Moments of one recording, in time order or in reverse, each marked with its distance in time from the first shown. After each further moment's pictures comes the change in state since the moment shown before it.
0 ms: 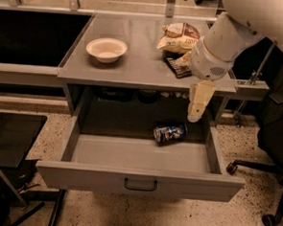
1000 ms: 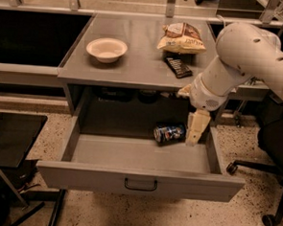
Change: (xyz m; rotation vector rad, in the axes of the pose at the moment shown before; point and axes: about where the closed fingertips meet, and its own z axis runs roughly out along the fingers) arm 0.042 0.031 0.084 -0.079 -0.018 0.110
